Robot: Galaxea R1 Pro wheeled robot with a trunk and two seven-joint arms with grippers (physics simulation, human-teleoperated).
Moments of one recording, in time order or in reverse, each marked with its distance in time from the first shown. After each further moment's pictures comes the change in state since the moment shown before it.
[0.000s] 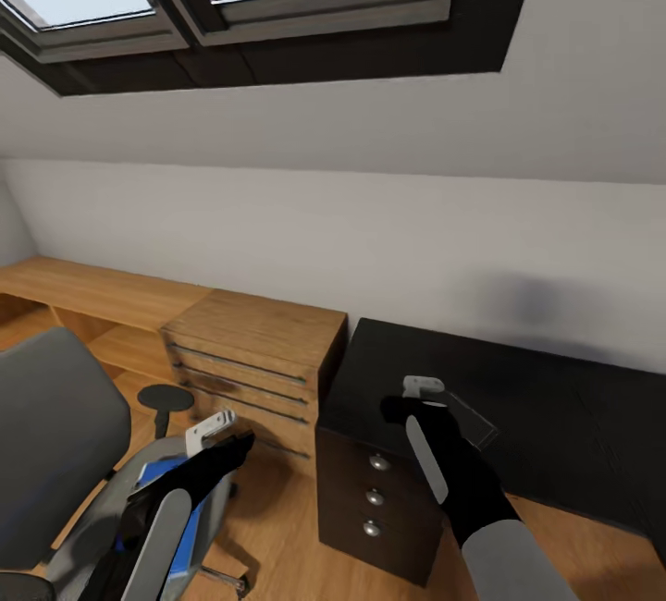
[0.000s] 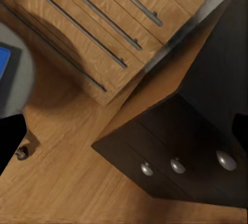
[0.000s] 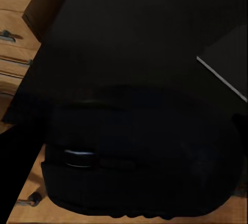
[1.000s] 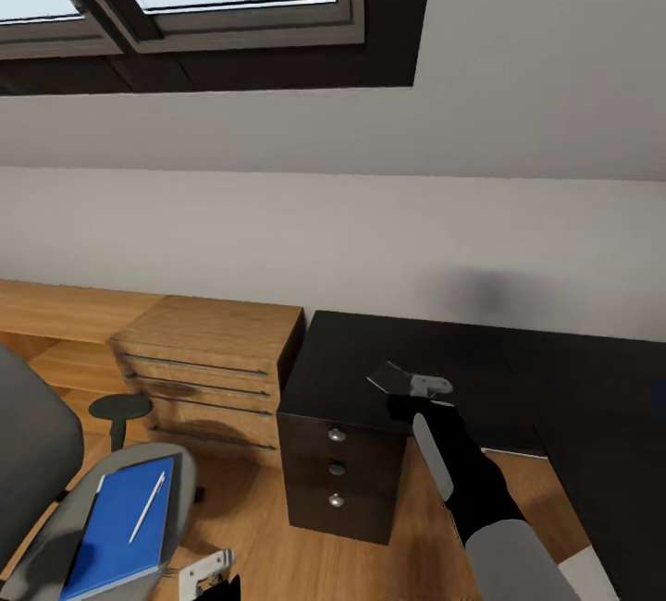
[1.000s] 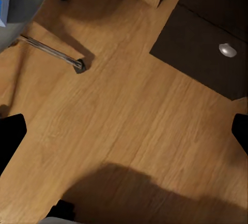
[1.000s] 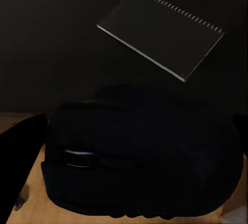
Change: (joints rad) left arm 0.163 0.068 -0.155 0.553 -0.118 -0.457 -0.065; right arm 0.000 -0.001 -0.053 -0.006 0.000 -0.003 -0.001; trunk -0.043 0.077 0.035
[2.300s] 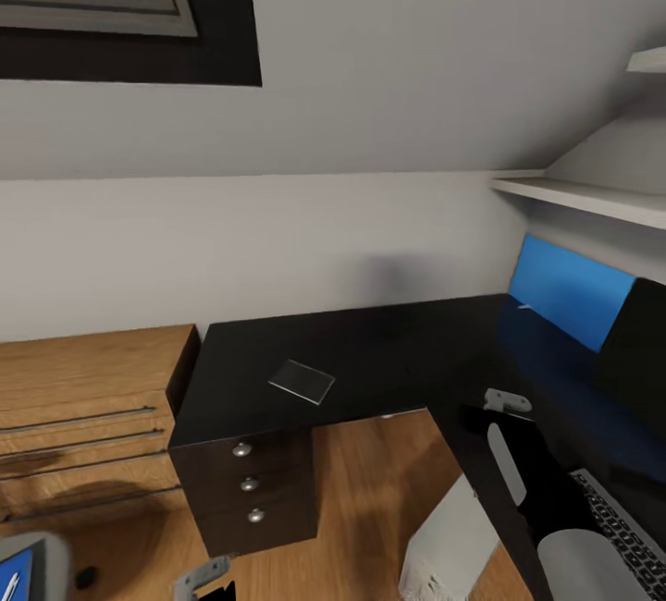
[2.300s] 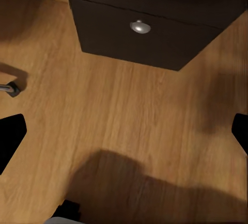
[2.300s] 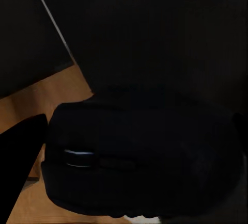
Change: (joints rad) left arm 0.000 0.009 -0.004 0.041 0.002 -0.044 -0.001; right arm 0.023 -0.203 -0.184 0.044 0.009 -0.026 0.066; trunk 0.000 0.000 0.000
